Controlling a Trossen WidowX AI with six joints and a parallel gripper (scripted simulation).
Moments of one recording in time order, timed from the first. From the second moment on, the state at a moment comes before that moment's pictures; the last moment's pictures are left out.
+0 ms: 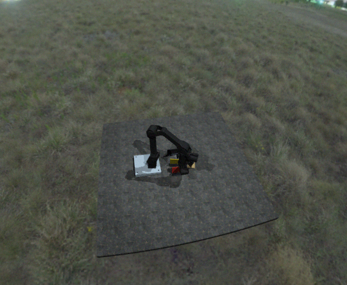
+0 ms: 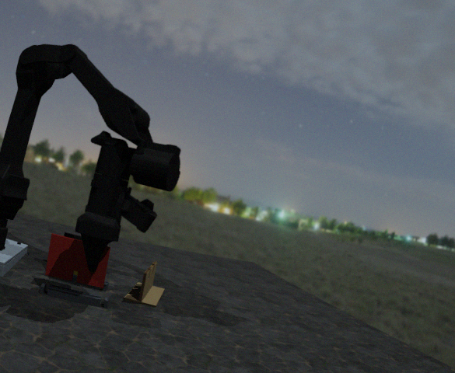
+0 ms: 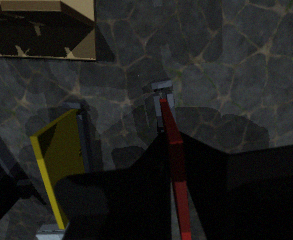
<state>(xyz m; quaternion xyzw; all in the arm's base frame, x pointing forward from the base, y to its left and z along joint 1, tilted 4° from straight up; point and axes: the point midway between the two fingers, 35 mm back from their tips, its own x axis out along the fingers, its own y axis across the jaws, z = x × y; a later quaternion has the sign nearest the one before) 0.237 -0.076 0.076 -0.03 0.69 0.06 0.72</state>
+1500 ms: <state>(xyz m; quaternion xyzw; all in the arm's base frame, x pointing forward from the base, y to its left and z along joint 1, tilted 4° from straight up) 0.261 -0.065 0.146 -0.01 0.69 0.04 0.73</state>
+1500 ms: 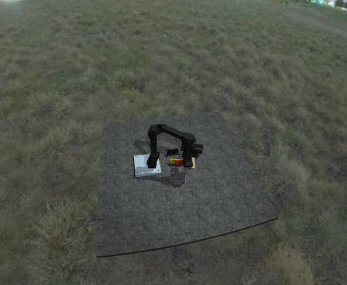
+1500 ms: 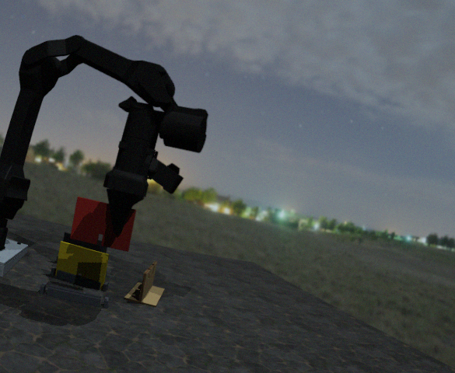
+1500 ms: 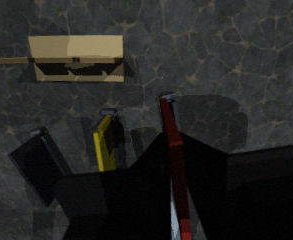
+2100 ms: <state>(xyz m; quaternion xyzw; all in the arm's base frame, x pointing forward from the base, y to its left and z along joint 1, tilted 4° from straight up) 0.296 -0.040 0.152 0.02 0.69 0.02 0.73</state>
